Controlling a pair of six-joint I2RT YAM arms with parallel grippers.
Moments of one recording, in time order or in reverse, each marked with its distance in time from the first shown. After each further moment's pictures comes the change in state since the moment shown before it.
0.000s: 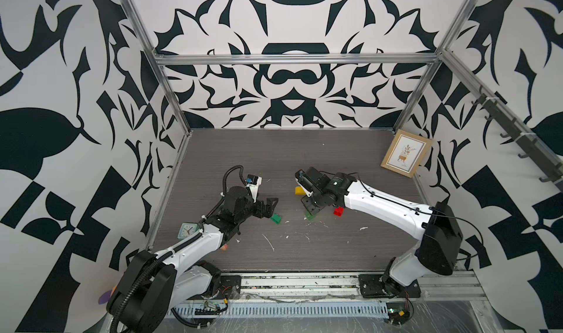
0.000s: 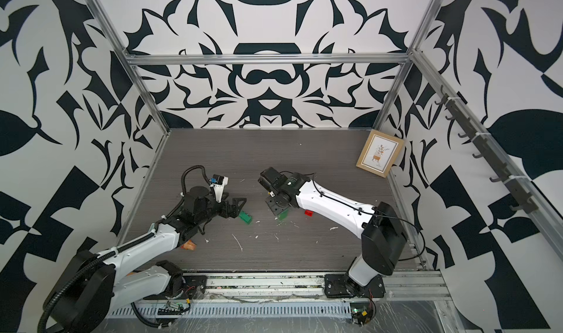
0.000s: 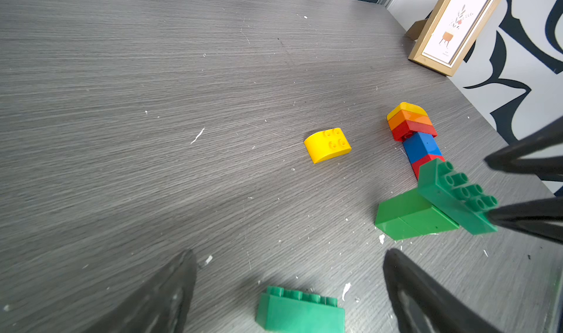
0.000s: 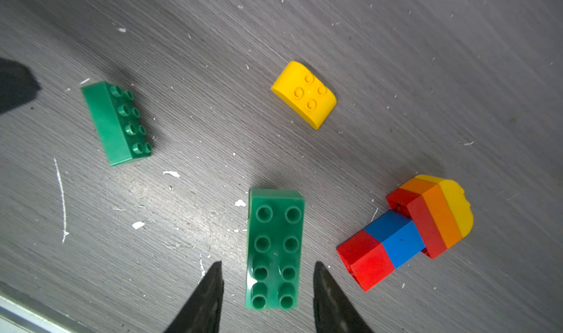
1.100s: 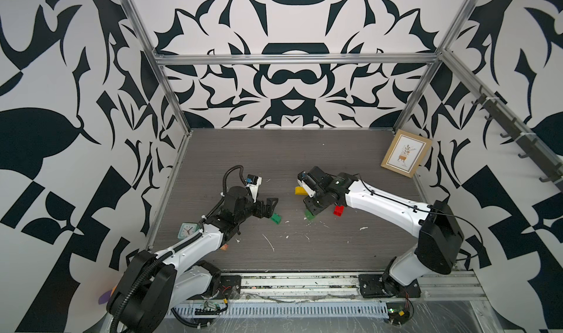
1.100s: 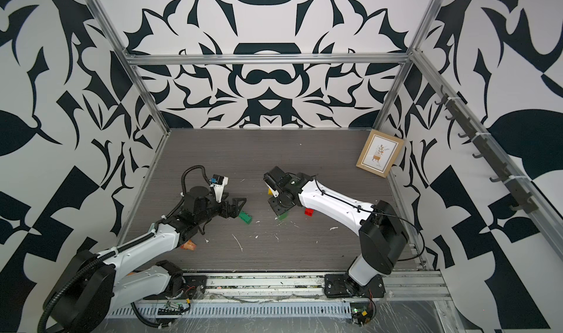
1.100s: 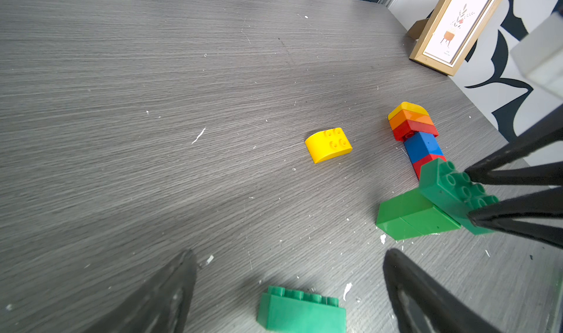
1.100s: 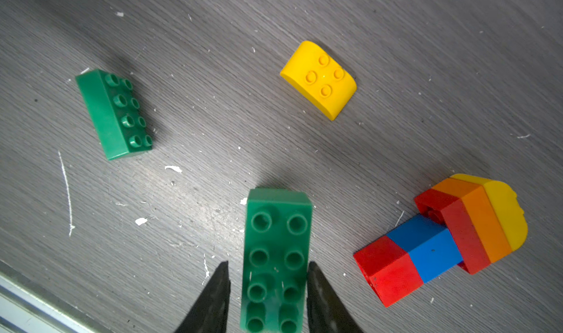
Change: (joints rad) left arm 0.000 0.000 0.000 -0.001 -0.003 0.003; right arm -0.058 0.021 -0.065 0.053 -0.109 -0.018
